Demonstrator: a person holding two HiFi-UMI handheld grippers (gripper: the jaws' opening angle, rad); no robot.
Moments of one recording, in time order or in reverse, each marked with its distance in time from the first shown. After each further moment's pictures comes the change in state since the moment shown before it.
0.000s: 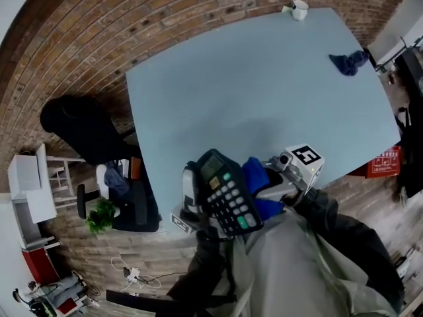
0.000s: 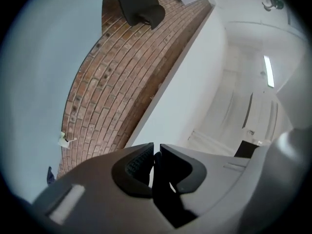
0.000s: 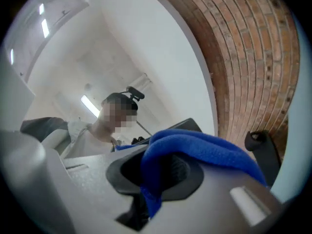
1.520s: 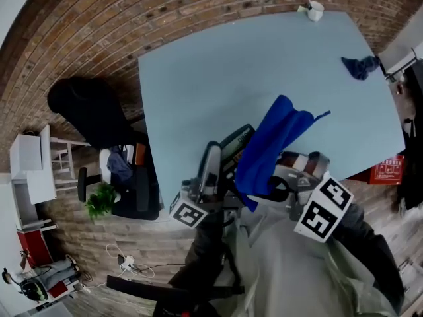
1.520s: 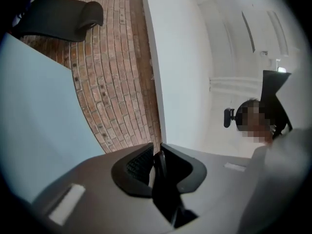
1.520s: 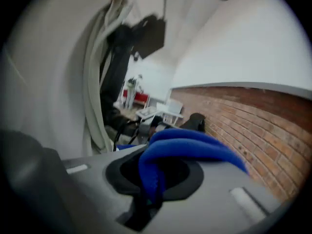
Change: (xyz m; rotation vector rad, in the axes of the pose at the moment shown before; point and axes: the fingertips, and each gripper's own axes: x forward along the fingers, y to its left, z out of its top) left arm -0.022 0.040 0.001 0.650 0.344 0.410; right arm -0.006 -0.026 -0.069 -0.864 1.343 -0.480
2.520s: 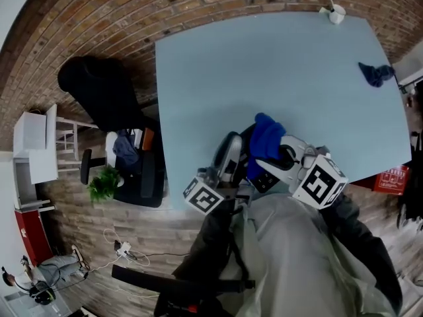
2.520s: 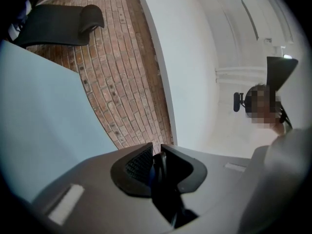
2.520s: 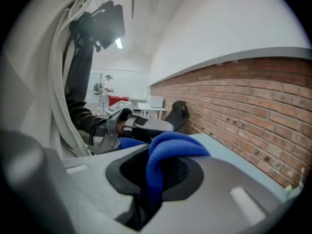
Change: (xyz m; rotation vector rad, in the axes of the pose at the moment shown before) left arm -0.020 0.039 -0.014 0.034 0.047 0.109; right arm 0.039 -0.039 -0.059 0.257 0.029 -0.157
